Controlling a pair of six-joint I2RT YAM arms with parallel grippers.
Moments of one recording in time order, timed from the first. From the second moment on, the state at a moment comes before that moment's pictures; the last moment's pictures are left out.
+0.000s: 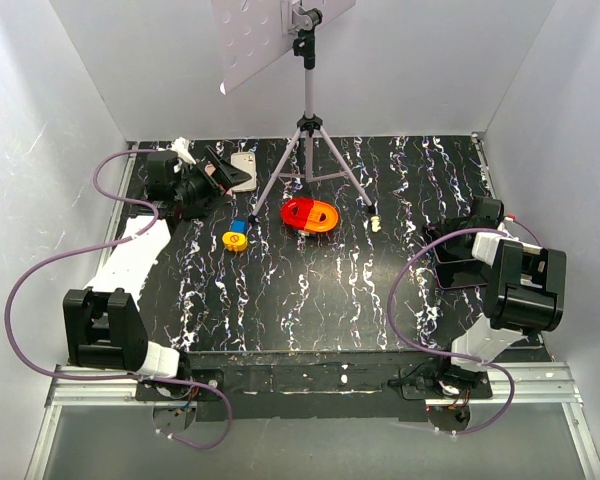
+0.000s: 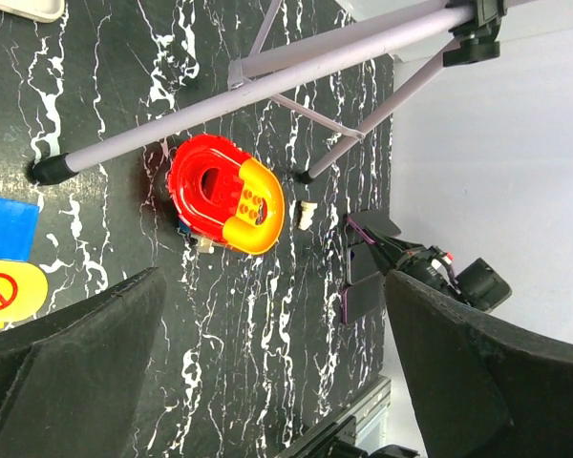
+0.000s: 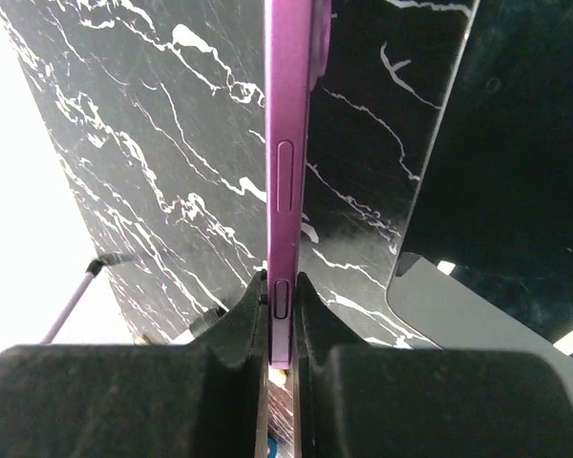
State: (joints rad) left arm -0.09 1.42 1.11 -0.15 0.49 -0.82; right arm -0.21 1.64 0.79 0.03 -0.12 1.26
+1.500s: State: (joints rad) left arm -0.06 1.42 1.10 -0.13 0.51 -0.86; right arm -0.23 1.60 0.76 -0.01 -0.20 1.24
